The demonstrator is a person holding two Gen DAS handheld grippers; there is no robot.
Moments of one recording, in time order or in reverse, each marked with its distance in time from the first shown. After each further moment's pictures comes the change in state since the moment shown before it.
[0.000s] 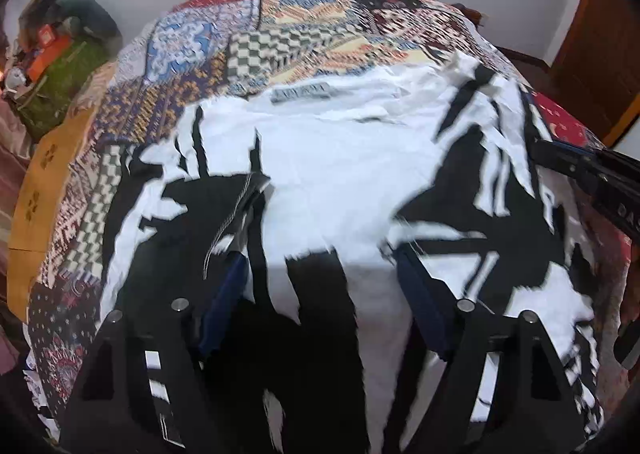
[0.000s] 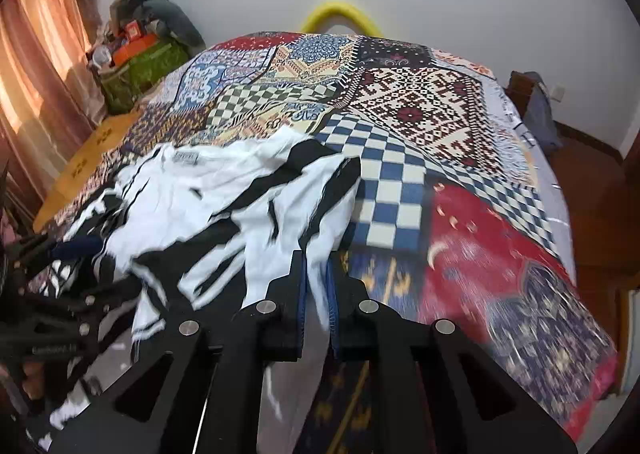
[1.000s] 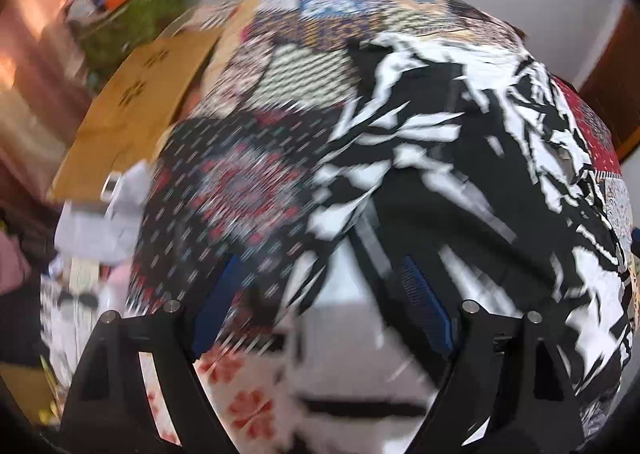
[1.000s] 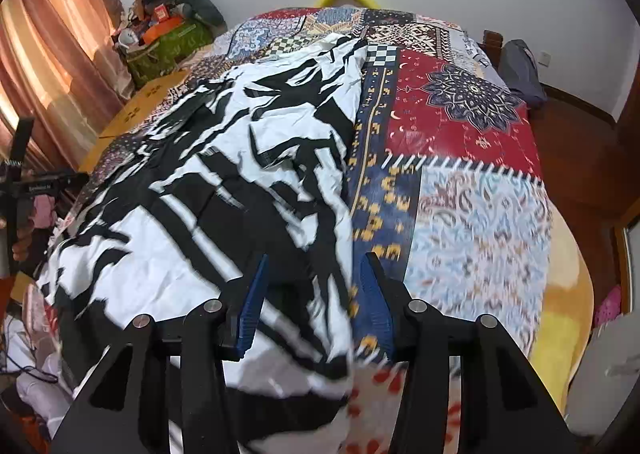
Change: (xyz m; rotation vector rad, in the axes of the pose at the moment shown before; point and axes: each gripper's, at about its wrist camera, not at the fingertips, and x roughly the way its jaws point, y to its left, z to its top) left arm -0.141 0.176 -0.192 -0.181 0.012 0.084; right arm -0.149 0.038 -0.166 0.040 0.059 0.047
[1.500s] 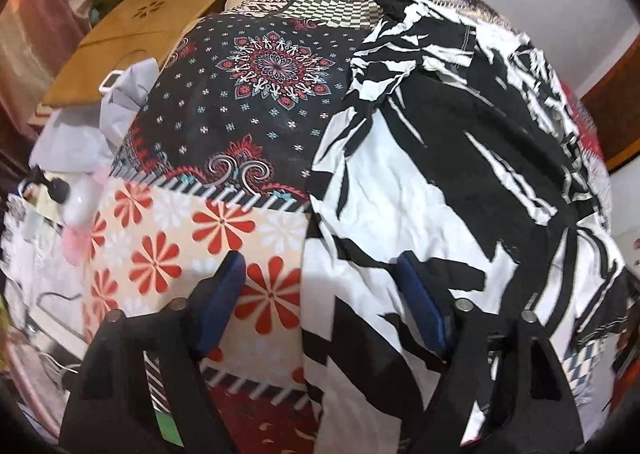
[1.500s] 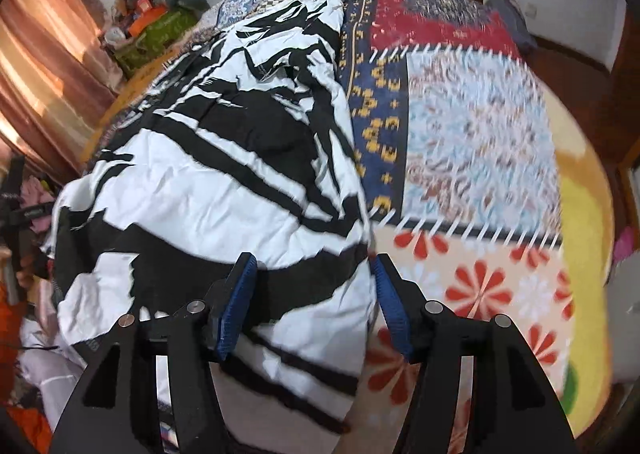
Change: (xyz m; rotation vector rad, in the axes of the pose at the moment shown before) left arm 0.004 0.032 -0.086 -0.126 0.066 -0.133; right arm 0.000 -0.003 -0.072 0.118 0.089 0.041
